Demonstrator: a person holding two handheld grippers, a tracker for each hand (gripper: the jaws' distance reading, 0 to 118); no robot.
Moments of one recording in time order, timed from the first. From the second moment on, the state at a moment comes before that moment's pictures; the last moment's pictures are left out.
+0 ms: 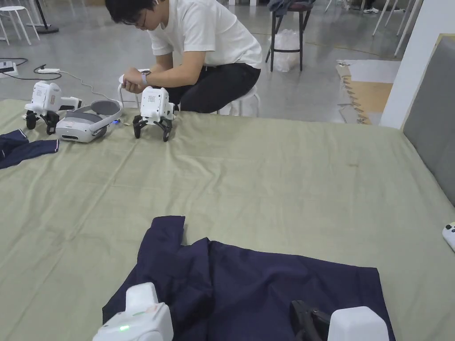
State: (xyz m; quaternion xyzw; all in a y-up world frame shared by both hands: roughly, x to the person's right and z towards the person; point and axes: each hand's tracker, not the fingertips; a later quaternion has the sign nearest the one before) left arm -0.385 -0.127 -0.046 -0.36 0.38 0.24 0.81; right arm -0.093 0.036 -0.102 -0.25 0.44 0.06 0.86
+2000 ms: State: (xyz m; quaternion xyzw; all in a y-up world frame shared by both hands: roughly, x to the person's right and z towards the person) left arm -0.512 -0.094 -0.131 -0.50 0.25 0.17 0.81; right arm -0.089 -0.005 -0.164 -0.26 0.36 0.09 0.89
